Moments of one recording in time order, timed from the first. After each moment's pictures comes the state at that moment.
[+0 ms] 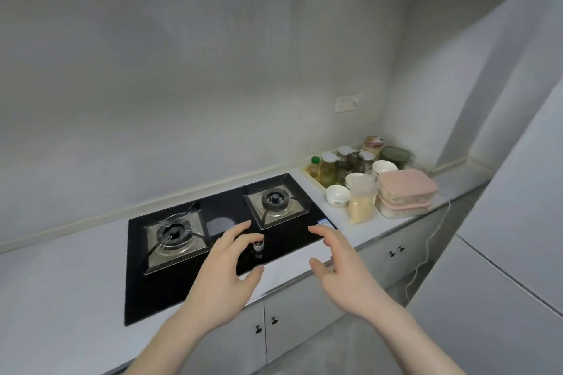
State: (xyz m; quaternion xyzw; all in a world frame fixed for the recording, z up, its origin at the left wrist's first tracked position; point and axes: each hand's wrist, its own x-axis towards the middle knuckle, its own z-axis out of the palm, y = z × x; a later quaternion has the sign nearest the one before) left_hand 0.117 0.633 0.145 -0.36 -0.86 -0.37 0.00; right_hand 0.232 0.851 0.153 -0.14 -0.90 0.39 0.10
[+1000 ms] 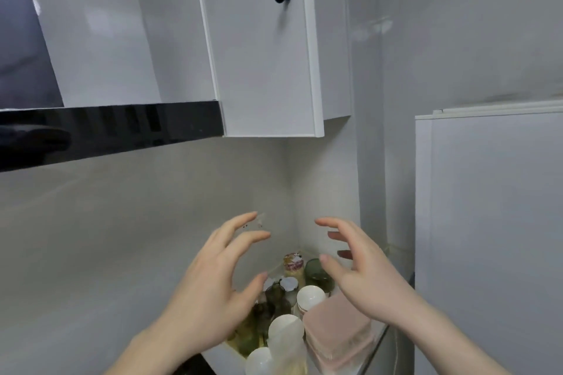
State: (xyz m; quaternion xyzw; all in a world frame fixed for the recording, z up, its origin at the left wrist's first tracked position) left_hand 0.037 1.006 0.372 -0.61 -0.71 -0.30 0.18; right_hand 0.204 1.197 0.338 -0.17 -0.86 0.31 0.37
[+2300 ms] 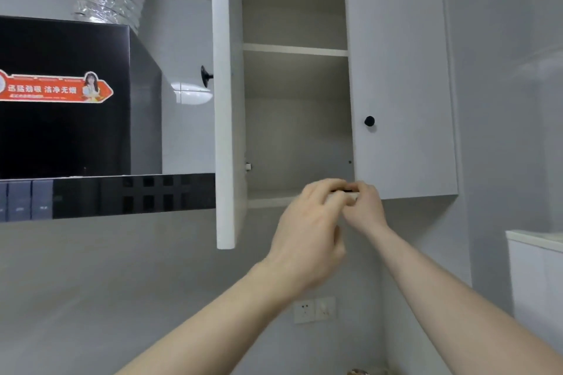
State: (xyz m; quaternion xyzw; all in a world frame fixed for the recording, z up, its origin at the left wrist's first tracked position) left_hand 0.068 1.313 0.505 -0.46 -0.74 -0.19 0.46; right_hand -0.014 1.506 0.514 -0.08 -0.82 0.36 0.43
